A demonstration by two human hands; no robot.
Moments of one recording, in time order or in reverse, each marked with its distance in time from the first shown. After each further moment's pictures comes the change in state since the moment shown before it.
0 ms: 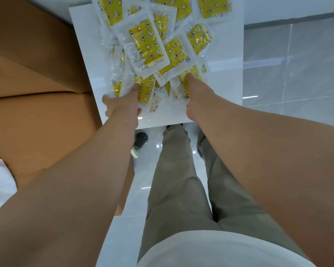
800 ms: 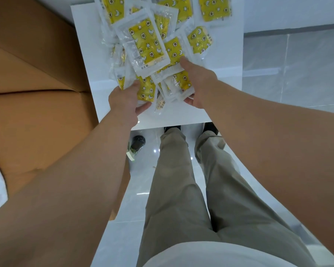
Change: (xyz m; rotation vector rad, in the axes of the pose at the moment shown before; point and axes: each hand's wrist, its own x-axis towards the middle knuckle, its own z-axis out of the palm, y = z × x) left_hand -0.002 0.003 0.006 -0.122 -0.284 0.086; right_hand -0.004 -0.031 0.002 0.136 -0.138 -0.008
